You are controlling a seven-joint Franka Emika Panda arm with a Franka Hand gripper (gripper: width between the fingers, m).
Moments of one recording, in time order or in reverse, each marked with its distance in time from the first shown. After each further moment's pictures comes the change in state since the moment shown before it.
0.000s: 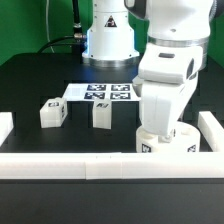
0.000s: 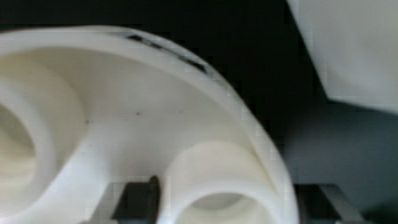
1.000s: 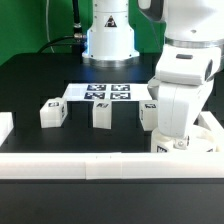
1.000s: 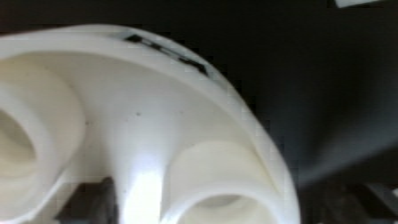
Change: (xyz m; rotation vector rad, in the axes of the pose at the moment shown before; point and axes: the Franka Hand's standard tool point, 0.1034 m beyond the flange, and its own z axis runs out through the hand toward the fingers) arm 0.021 0.003 -0.001 -0.014 0.010 0.014
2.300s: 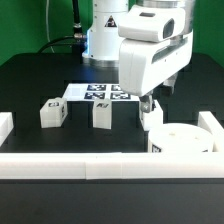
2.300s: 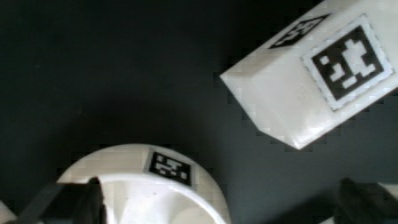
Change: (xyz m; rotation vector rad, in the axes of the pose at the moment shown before) arm -0.055 -0.014 -0.046 -0.014 -0.036 0.123
